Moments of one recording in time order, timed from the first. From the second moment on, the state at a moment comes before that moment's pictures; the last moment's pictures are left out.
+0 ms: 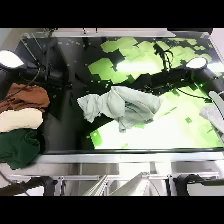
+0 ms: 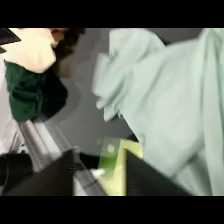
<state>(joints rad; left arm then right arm) -0.06 -1.43 1.33 0.79 -1.26 -1.24 0.05 -1.58 1.34 -0.45 1.33 0.97</state>
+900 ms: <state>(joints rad) 0.01 -1.79 1.22 0.77 -1.27 -1.19 0.10 -1.60 0.74 -0.29 1.08 0.98</state>
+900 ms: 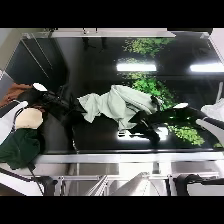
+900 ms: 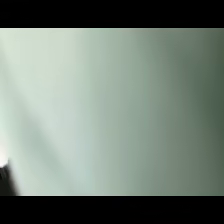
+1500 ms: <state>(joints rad) -0.06 -1.80 1.54 0.77 -1.41 -1.19 0.13 -1.46 0.91 -0.15 1.24 0.95</state>
